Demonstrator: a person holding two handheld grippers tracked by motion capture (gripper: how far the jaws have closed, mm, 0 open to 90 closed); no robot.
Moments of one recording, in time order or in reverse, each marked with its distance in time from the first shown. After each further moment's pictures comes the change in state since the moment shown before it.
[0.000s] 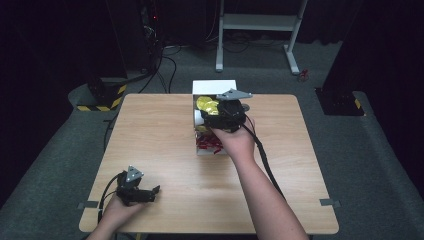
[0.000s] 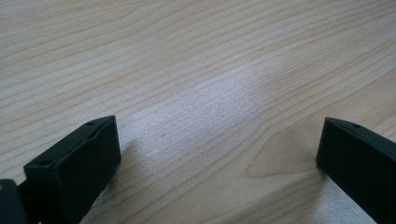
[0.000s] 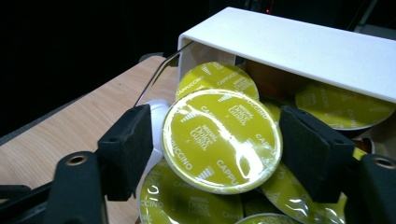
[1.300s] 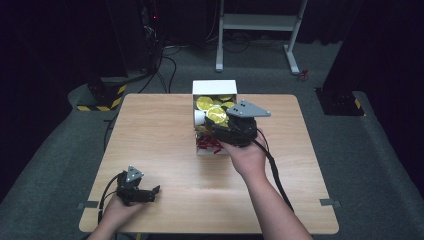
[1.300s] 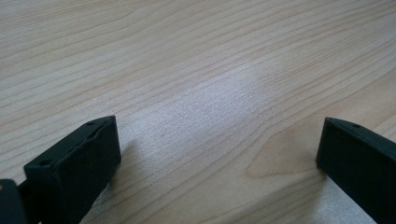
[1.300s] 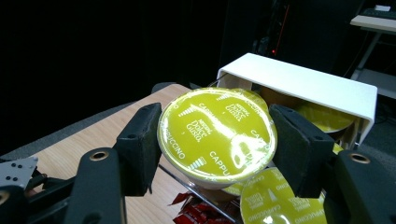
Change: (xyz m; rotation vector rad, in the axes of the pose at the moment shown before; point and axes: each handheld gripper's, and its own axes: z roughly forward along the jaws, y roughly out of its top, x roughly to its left) left arm 0.000 0.000 0.000 -0.006 0.004 -0.001; right arm 0.022 -0.010 -0.069 -0.156 0.041 -0.053
